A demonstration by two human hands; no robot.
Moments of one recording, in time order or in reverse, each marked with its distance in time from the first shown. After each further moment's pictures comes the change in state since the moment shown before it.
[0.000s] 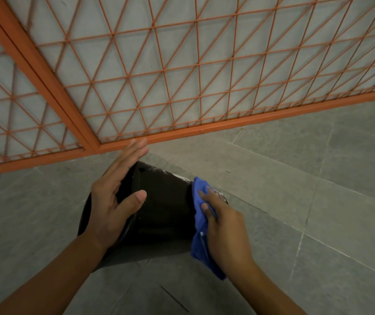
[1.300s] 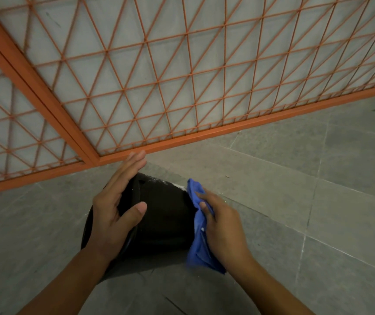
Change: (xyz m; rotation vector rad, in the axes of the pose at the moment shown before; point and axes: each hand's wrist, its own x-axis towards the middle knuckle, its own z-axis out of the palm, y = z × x) left_hand 0.001 -0.003 -0.002 0.005 -0.014 0.027; right_hand 0.013 -0.010 0.002 0.028 -0.031 0.036
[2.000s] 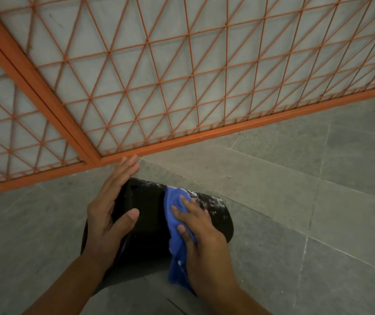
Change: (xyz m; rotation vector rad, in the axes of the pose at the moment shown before) left_hand -0.009 -0.003 -0.009 0.031 0.012 -0.007; right_hand -0.032 -0.026 0.020 0.052 -0.141 -0.110
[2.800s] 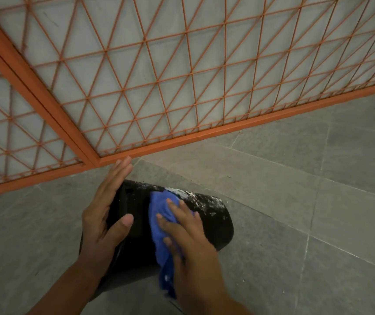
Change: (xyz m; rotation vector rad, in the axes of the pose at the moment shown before) left_hand -0.004 0.002 0.000 0.017 -0.001 -0.007; right_hand -0.010 0.003 0.023 0.042 0.115 -0.192
